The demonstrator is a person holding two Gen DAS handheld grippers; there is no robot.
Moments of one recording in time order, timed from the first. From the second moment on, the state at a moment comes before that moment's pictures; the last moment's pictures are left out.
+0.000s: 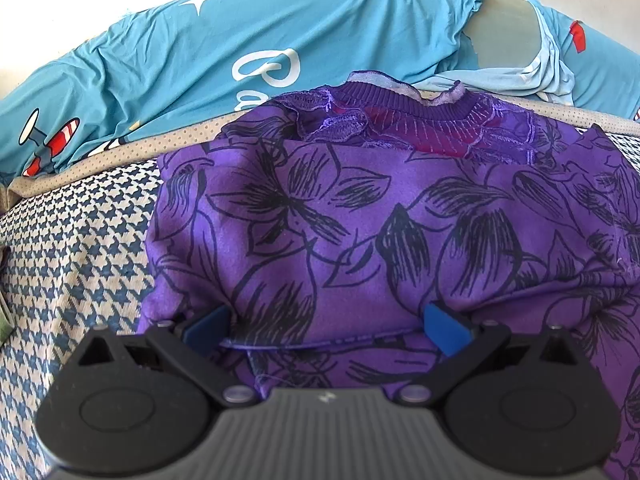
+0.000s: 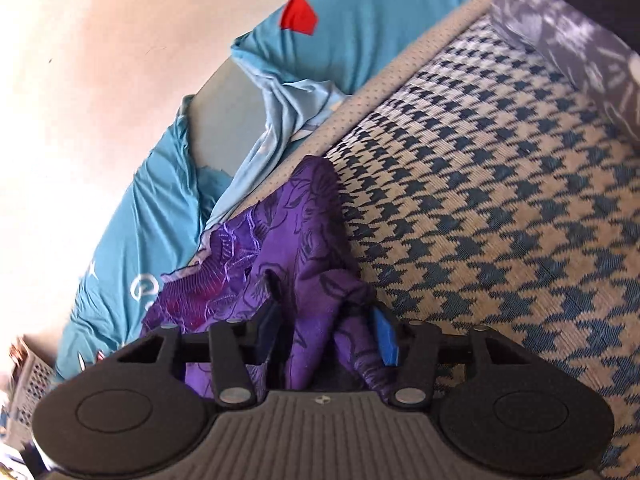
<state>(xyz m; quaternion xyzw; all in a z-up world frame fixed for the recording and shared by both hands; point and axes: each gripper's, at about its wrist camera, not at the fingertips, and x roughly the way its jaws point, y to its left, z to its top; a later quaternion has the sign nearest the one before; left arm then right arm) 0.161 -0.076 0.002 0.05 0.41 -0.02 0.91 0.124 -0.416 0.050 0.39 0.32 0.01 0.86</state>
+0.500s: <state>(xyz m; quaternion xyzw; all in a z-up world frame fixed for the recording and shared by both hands) 0.160 -0.077 0.002 0.06 0.40 -0.02 0.91 0.132 -0.363 0.051 0.21 0.32 0.02 0.92</state>
